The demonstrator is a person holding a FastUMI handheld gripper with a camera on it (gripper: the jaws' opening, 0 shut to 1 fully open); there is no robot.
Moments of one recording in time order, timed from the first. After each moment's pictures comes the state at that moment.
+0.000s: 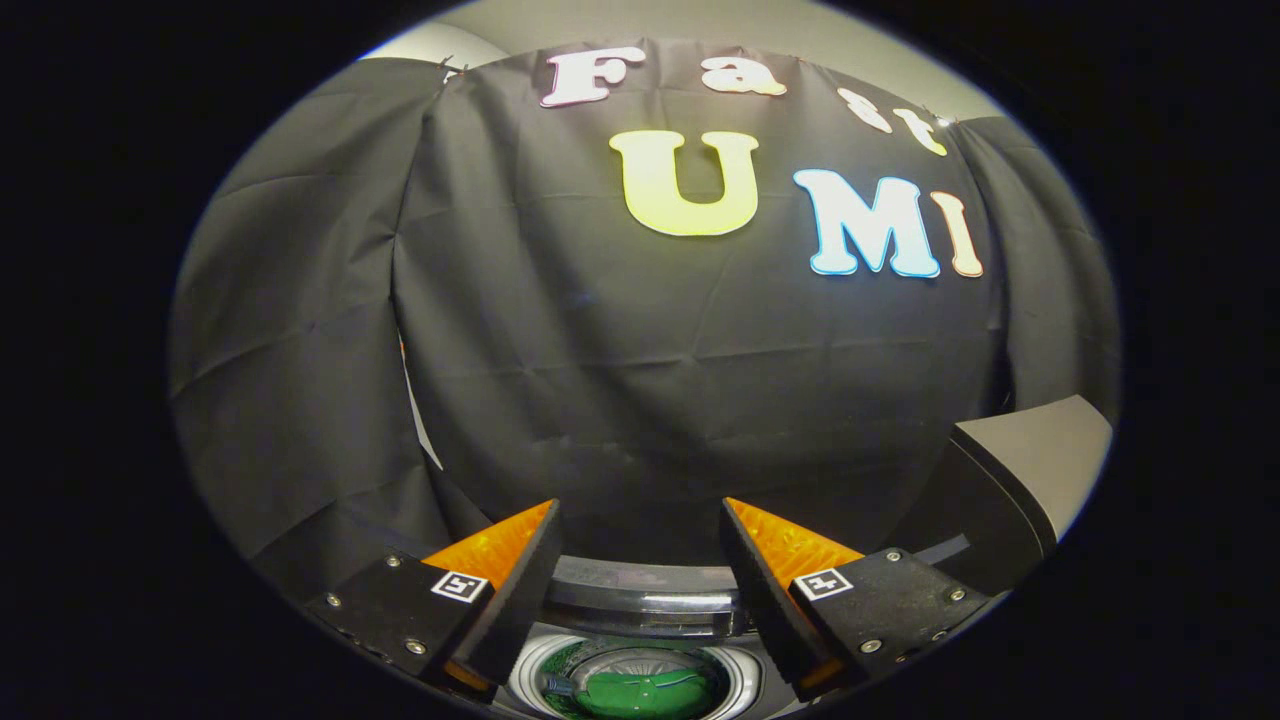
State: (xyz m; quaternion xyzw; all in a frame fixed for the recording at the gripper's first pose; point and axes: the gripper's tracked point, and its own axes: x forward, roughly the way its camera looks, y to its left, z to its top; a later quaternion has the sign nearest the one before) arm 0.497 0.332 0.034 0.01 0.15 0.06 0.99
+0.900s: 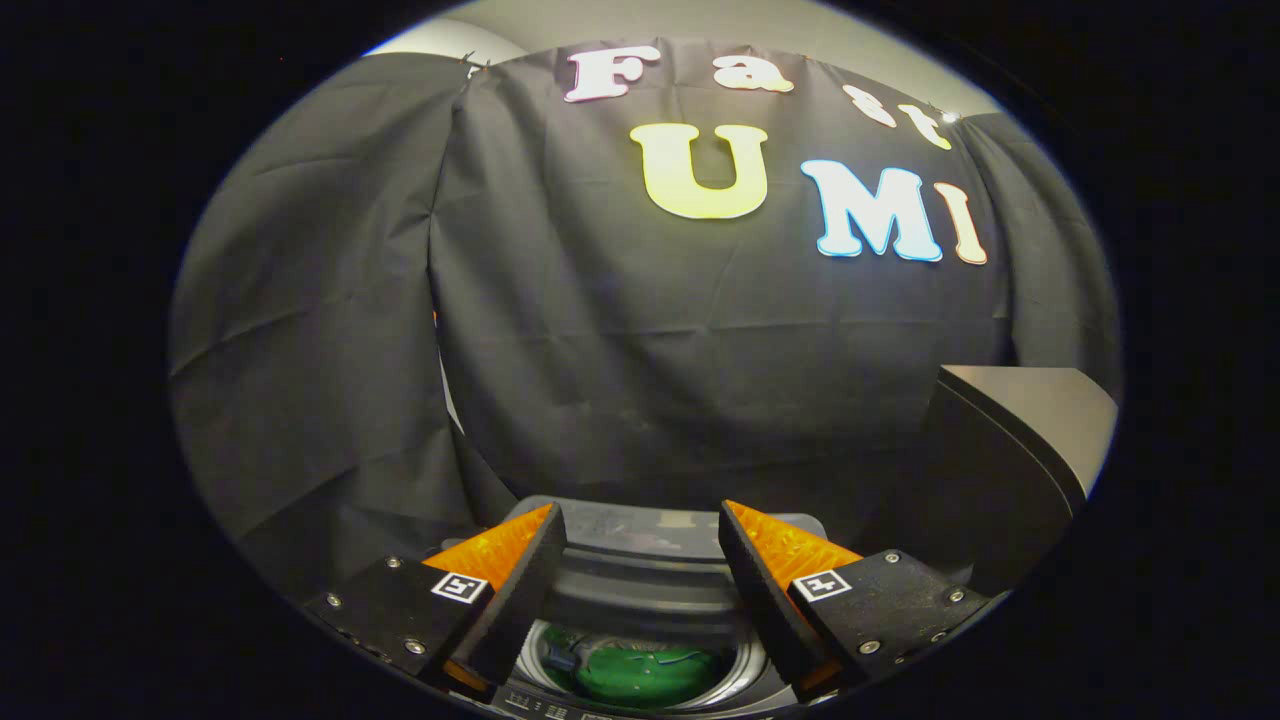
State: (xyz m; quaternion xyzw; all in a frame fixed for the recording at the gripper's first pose) arm 0.432 0.330 -0.021 0.00 0.17 0.08 0.98
